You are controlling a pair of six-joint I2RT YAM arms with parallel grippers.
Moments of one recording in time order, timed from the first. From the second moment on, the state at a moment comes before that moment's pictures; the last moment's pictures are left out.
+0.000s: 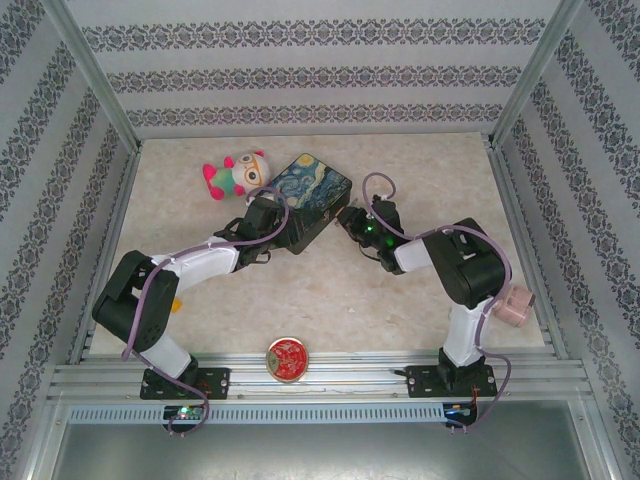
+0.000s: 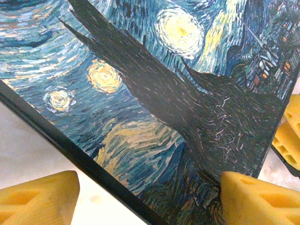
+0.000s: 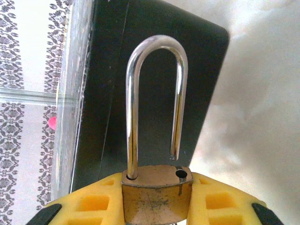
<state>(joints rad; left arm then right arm) -0.50 1.61 0.89 -0.05 -0.05 -0.66 0.41 1.90 0.76 0.72 -0.24 1.16</state>
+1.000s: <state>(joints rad) -0.39 1.45 0.79 -0.20 -0.09 -0.63 0.38 1.40 0.85 -0.58 -0.06 0.40</state>
